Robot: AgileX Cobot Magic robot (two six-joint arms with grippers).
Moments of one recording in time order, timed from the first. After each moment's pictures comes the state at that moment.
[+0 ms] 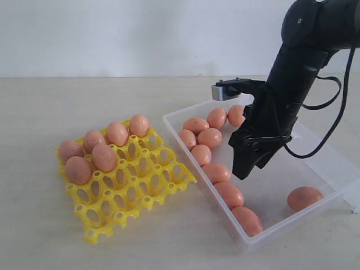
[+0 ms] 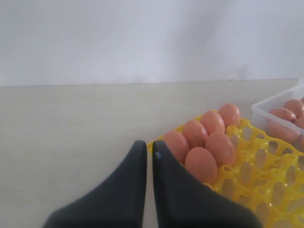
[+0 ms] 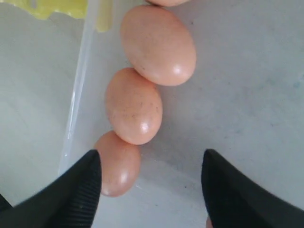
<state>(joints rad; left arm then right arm) -0.15 0.00 0.00 0.04 0.23 -0.08 0.19 1.92 -1.37 0.35 1.21 -0.59</state>
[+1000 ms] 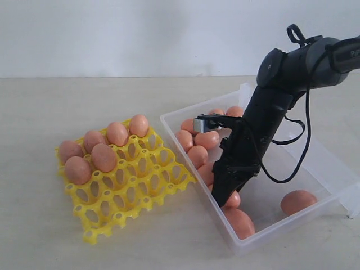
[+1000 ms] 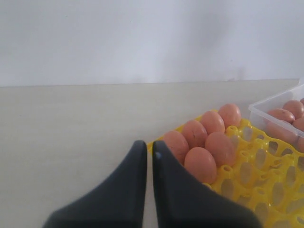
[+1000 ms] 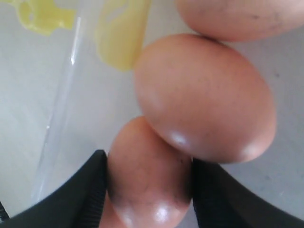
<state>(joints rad) -0.15 0.00 0.00 0.04 0.23 -0.08 0.20 2.14 -1.38 0.54 1.17 -0.83</state>
